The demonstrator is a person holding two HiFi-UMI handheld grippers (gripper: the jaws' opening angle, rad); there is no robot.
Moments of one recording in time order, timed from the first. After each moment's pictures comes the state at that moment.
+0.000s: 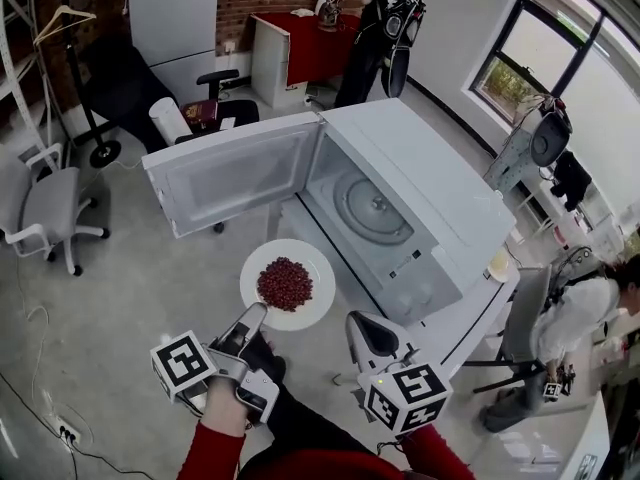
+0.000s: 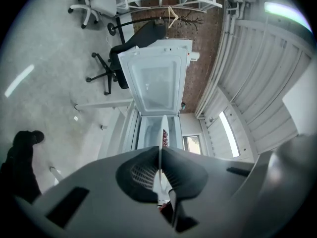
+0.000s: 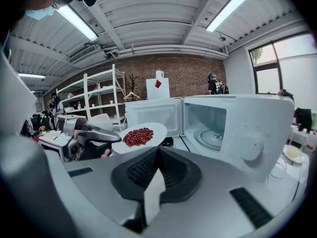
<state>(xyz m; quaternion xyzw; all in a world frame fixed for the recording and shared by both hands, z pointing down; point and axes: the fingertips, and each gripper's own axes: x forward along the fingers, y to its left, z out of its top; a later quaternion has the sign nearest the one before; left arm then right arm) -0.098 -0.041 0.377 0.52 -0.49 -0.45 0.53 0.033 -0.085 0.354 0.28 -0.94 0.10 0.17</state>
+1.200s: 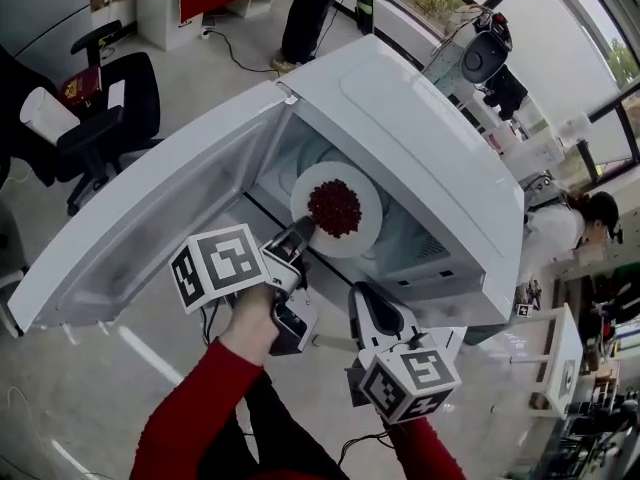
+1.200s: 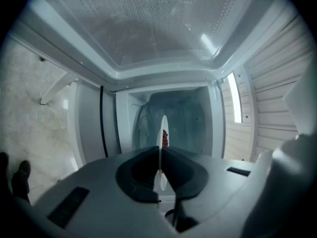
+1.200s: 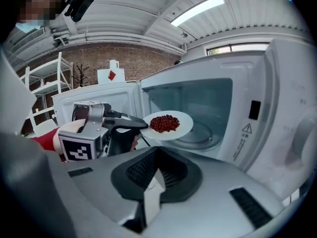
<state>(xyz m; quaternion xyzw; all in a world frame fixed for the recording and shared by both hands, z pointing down) -0.101 -0.287 0.406 0.66 -0.35 -0.24 0.62 -0.016 -0.200 0.388 0.52 -0.82 0.18 0.19</state>
